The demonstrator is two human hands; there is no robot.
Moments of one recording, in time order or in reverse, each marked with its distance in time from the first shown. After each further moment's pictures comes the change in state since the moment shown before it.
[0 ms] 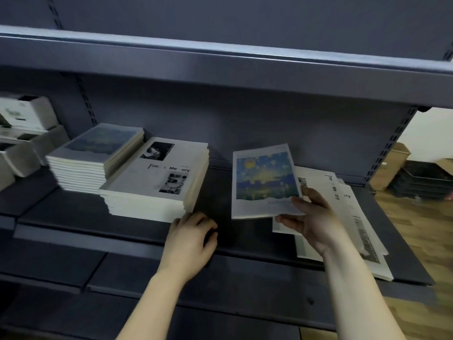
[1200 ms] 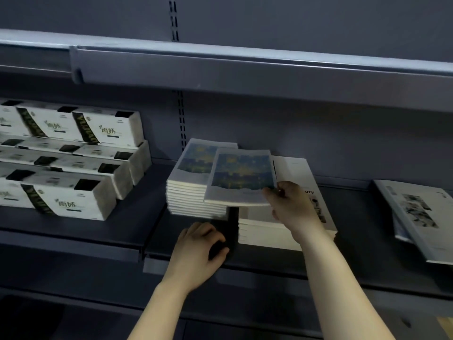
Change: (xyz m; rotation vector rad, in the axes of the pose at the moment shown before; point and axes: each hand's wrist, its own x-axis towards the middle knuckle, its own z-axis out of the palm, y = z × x) left_hand -0.024 -0.291 -0.077 -0.085 -0.050 0.070; right_hand 0.019 0.105 0.337 -0.825 0.032 -0.222
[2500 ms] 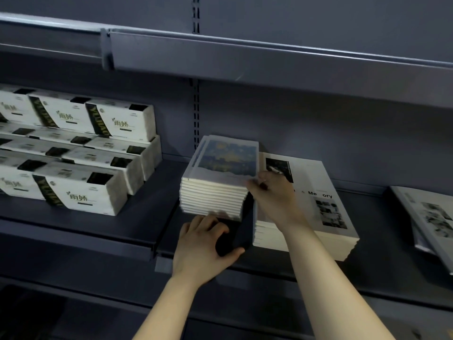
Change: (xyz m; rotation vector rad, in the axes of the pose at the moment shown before) left_hand 0.005 -0.013 0.001 0.105 0.074 -0.115; right_hand 0.025 -0.017 0.051 -0.188 -0.028 -0.225
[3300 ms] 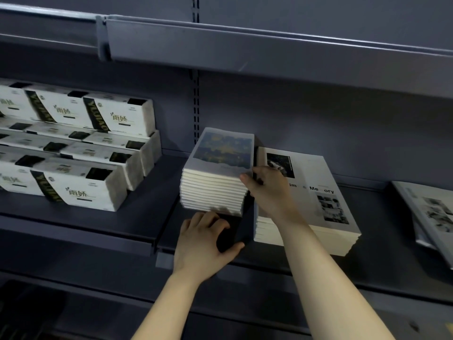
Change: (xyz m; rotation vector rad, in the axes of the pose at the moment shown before) left_hand -0.002 0.000 0.003 0.040 0.024 0.008; right_hand 0.018 0.018 0.020 -0.035 -0.002 -0.034
